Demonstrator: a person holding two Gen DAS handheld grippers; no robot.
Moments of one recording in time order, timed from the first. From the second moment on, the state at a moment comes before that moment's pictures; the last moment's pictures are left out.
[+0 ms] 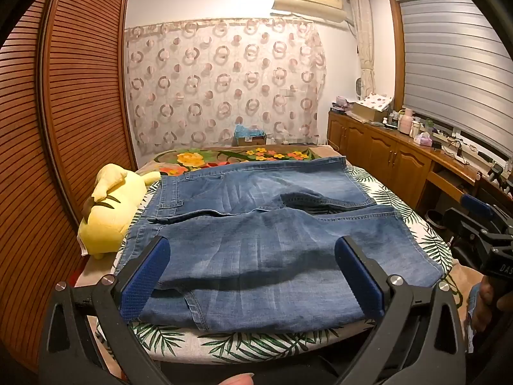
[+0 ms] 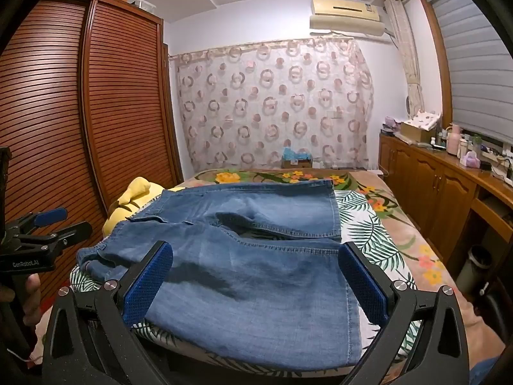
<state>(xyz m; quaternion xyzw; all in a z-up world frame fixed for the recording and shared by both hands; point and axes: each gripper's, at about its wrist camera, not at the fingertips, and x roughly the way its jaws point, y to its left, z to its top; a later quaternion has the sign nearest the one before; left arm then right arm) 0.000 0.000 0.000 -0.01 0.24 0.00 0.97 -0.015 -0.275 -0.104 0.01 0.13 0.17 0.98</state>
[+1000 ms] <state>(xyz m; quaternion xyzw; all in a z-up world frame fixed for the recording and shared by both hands) 0.019 0.020 -0.038 -0.02 0.29 0.01 0.96 0.004 -0.270 -0.114 0.01 0.17 0.17 0.97</state>
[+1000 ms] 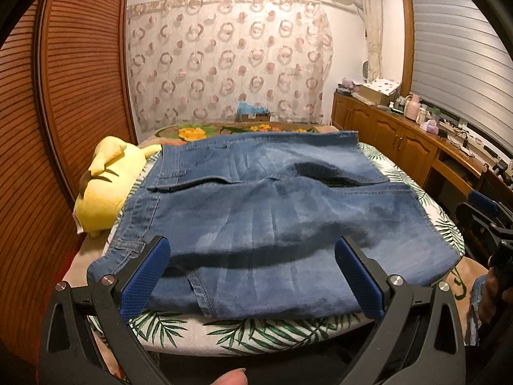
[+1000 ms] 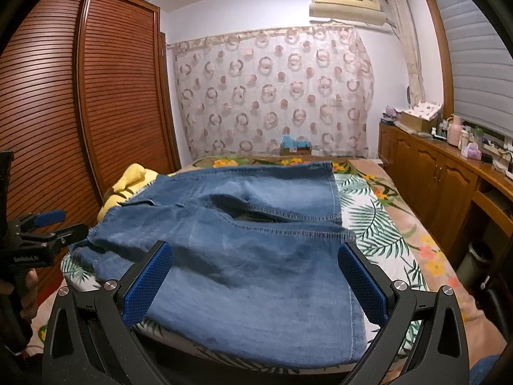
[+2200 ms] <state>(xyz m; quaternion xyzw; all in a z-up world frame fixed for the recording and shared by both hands) 0.033 0.132 -0.093 -0.06 0.35 0.06 0.93 0.076 -0.221 -0.094 -0.06 0.30 0.15 0.94</state>
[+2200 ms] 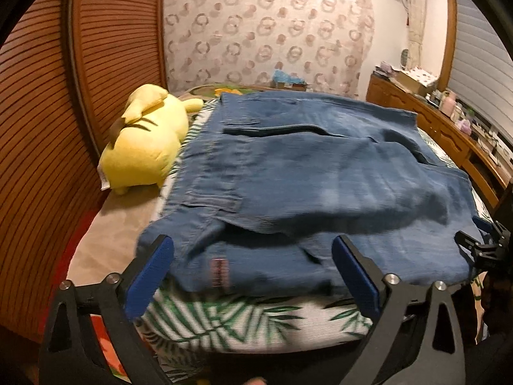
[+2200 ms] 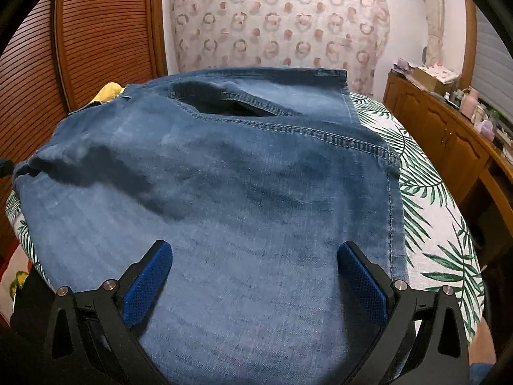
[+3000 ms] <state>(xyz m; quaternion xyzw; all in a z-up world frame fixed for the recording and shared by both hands) 0.026 0.190 -0.130 -0.09 0.37 0.11 0.92 0.073 -0.262 -0.095 -0.05 0.28 0.17 0.94</state>
